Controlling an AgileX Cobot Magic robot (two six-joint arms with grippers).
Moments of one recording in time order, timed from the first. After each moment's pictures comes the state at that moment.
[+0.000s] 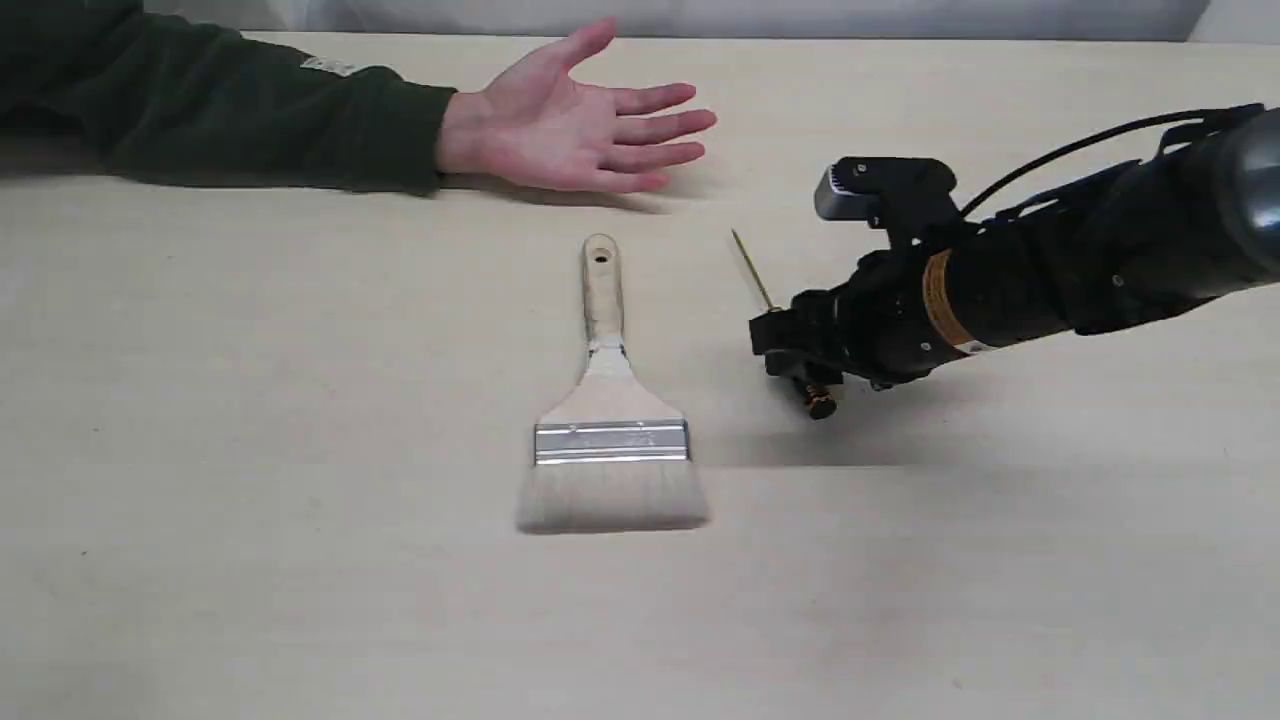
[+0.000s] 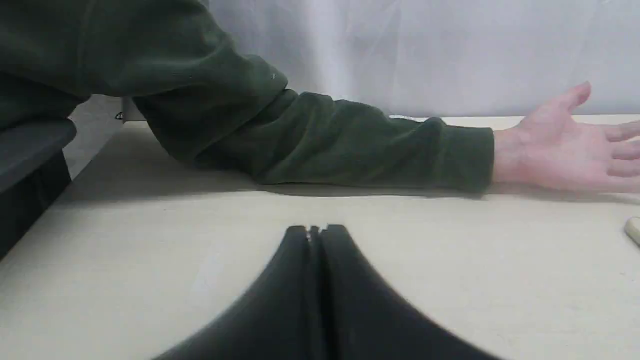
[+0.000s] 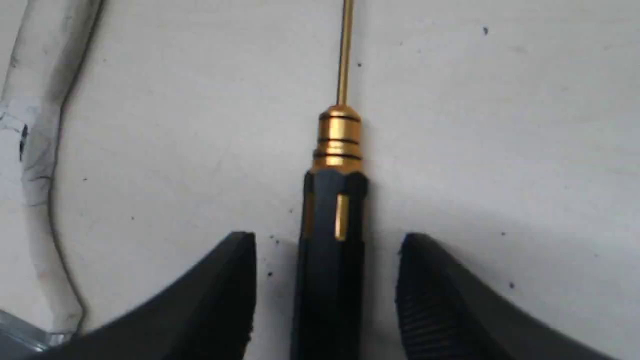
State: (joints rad) left arm 0.02 0.00 0.00 0.07 0.26 -0.07; right arm 0.25 1.93 -0.85 -1.74 -0.26 1.89
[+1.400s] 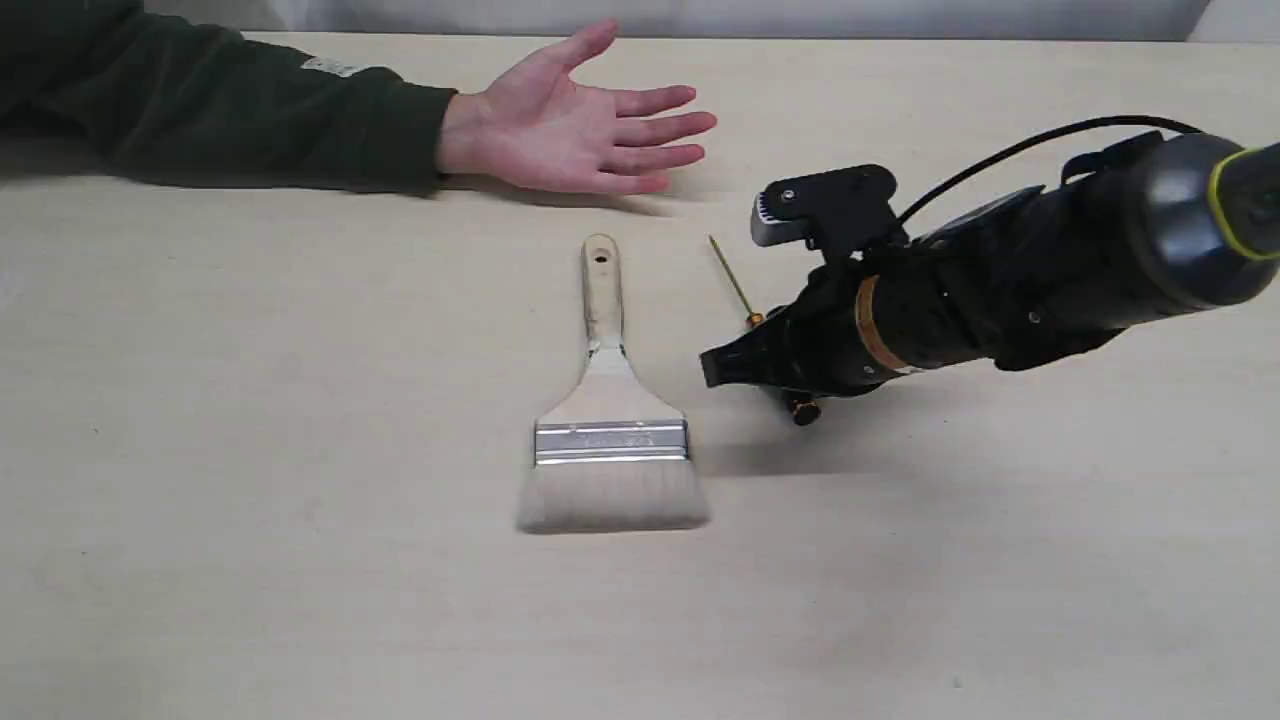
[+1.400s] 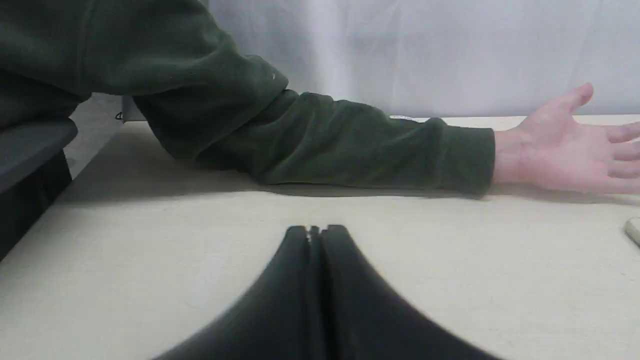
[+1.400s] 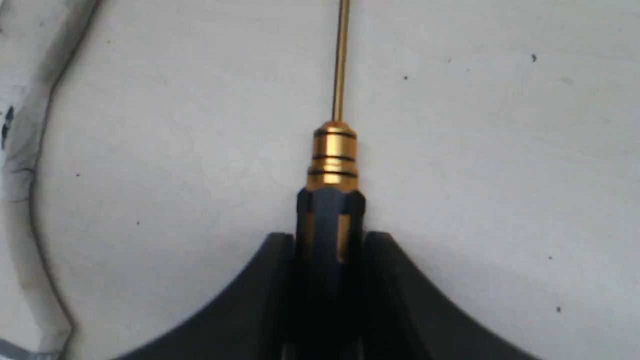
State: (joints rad) left arm 0.02 0.00 0.00 0.07 0.26 -0.07; right arm 0.41 1.93 -0.85 -1.74 -0.04 1.90
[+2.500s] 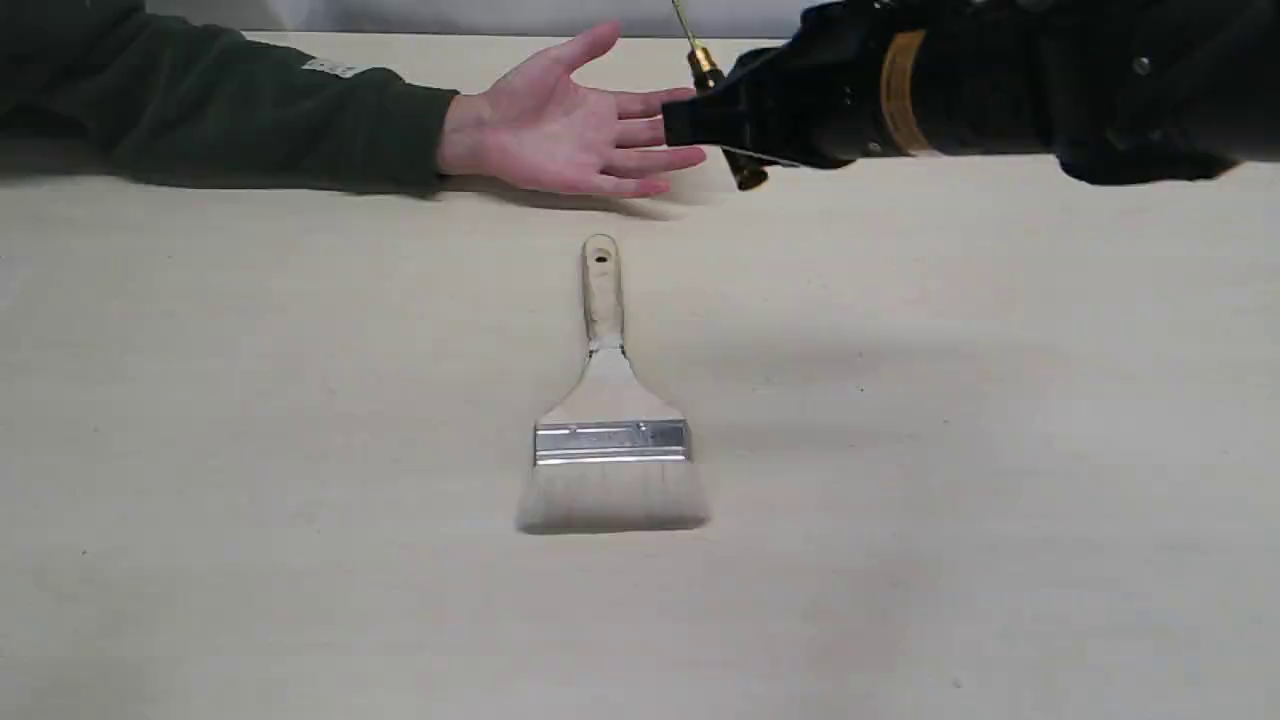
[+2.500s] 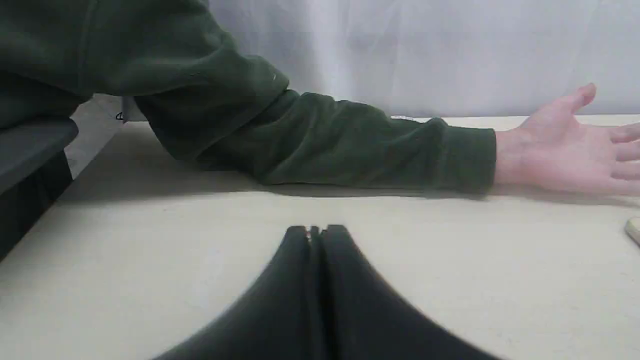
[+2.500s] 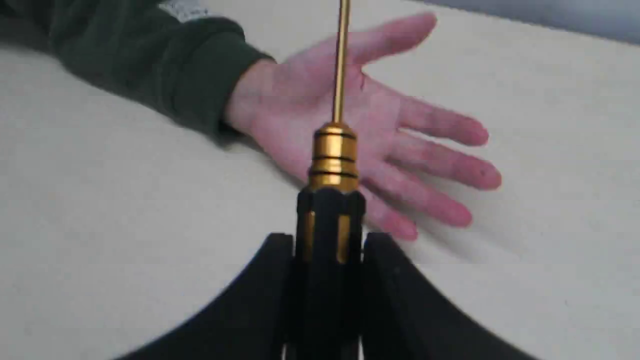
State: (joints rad) left arm 0.02 0.00 0.00 0.07 0.26 -0.07; right arm 0.41 1.70 -1.06 -1.74 -0.14 1.88
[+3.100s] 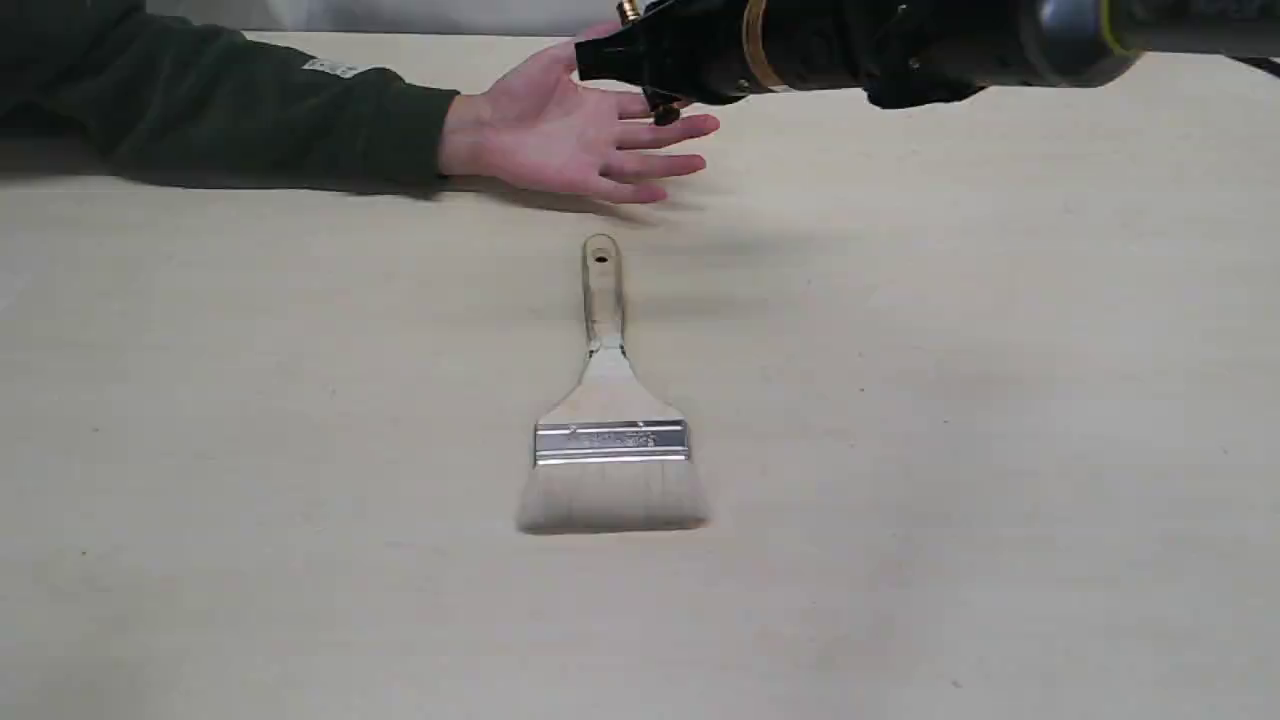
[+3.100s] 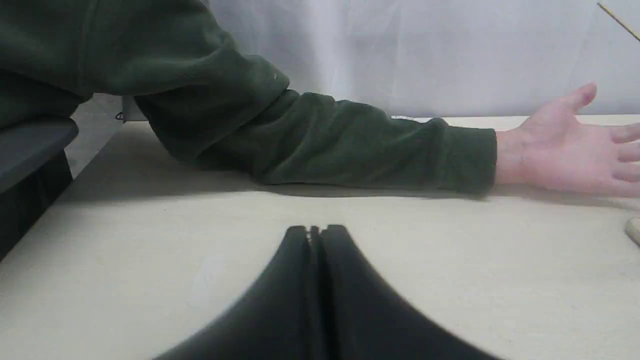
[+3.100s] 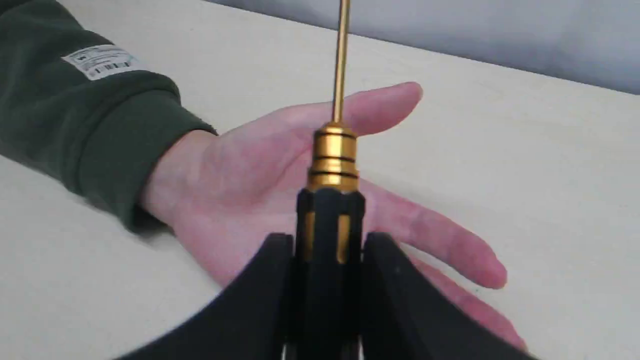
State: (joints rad) left arm 0.02 0.00 0.00 0.07 0.26 -0.07; right arm 0.41 2.07 -1.43 -1.74 -0.10 1.88
